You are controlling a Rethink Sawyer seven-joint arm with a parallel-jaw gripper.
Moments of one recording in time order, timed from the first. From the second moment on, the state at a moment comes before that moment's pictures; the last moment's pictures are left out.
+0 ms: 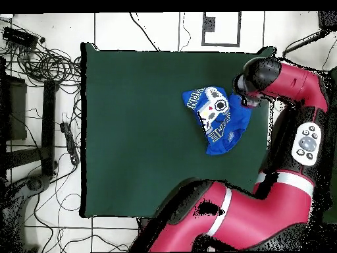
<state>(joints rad) -0.37 -0.08 -0.18 0.56 -0.11 1.20 3.16</state>
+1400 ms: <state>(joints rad) -0.30 0.04 -0.17 0.34 -0.04 1.22 3.16</state>
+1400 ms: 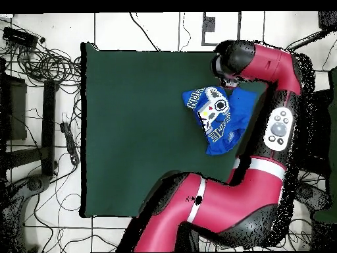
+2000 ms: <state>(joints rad) -0.29 -0.03 -0.17 0.54 -0.02 1.11 3.16</state>
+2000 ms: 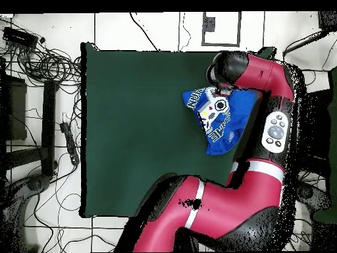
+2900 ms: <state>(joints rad) -0.34 -0.13 -0.17 0.69 -0.02 1.00 3.16</state>
